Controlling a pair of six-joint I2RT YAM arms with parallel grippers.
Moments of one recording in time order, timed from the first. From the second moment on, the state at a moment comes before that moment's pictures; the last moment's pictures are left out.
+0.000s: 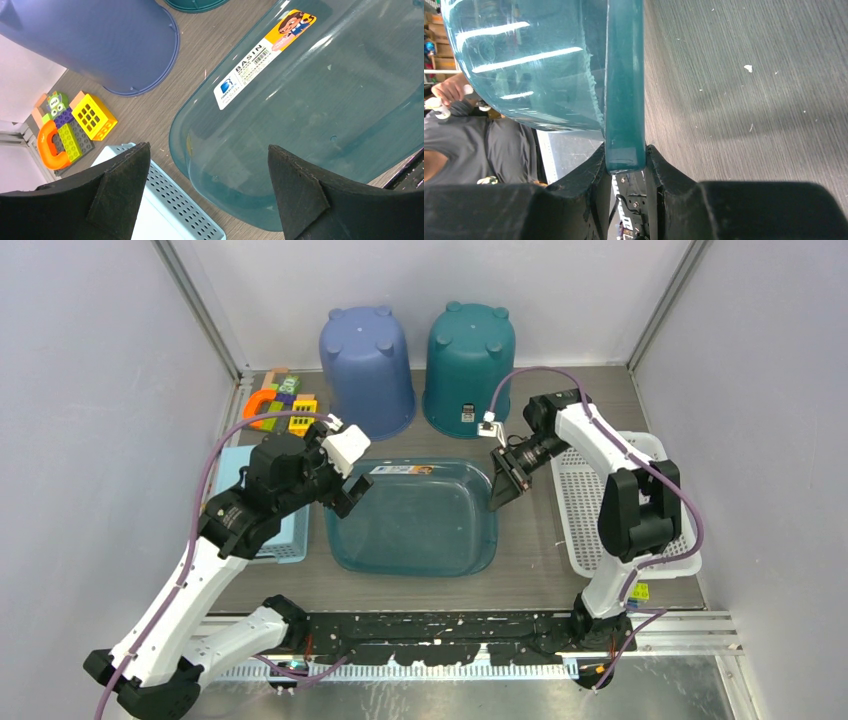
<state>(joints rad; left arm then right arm) -0.57 0.89 1.17 -0.75 0.05 0.36 0.25 1.78 1.47 -1.44 -1.01 -0.77</state>
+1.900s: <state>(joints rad) -0.55 0.90 1.14 -0.73 0.07 0.36 0.18 2.22 1.58 -1.55 -1.13 -0.79</state>
